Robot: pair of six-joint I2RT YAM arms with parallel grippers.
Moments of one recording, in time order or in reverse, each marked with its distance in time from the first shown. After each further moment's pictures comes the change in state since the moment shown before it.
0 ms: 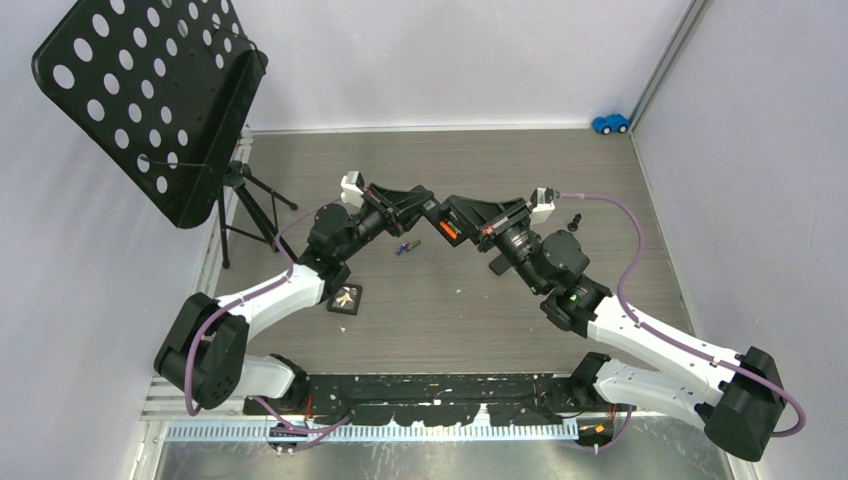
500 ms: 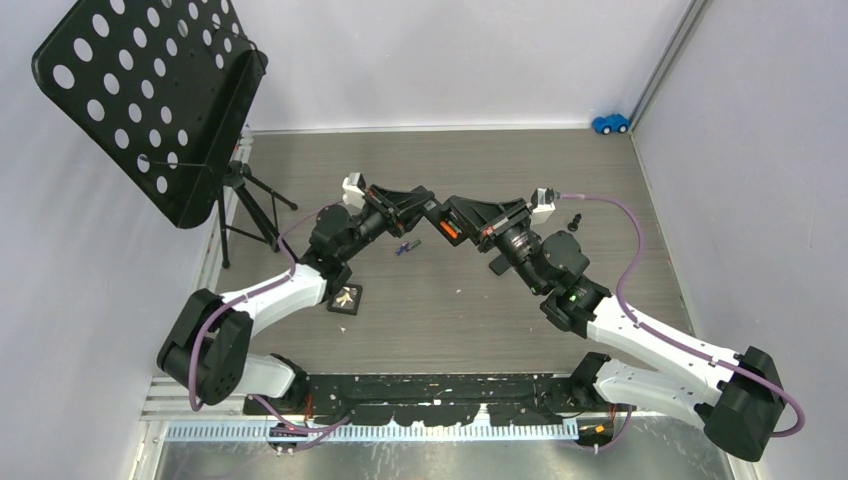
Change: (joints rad) left arm -0.001 0.023 -0.006 0.033 0.000 -0.027; right arm 0.000 0.001 -0.013 0.019 -0.001 -0.008
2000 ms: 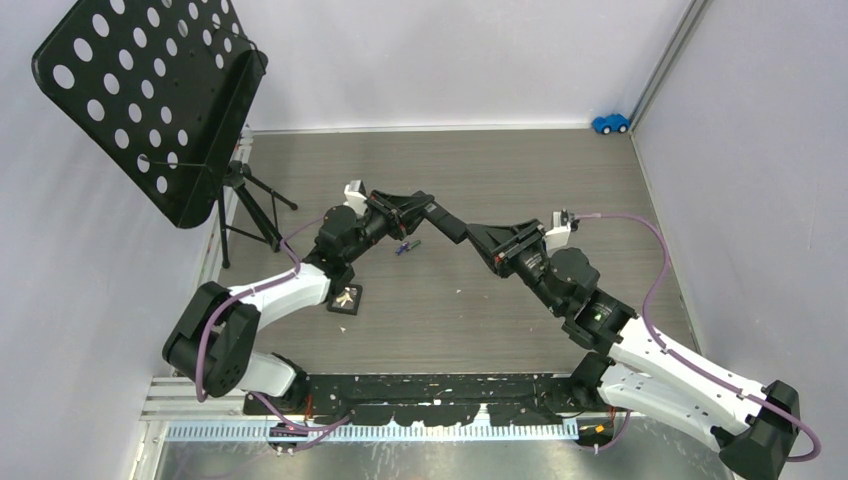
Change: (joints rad) left arm -0.005 0.039 -0.009 -0.040 -0.056 -0.016; right arm 0.000 -0.205 -0.071 -0.357 0.045 -0.049
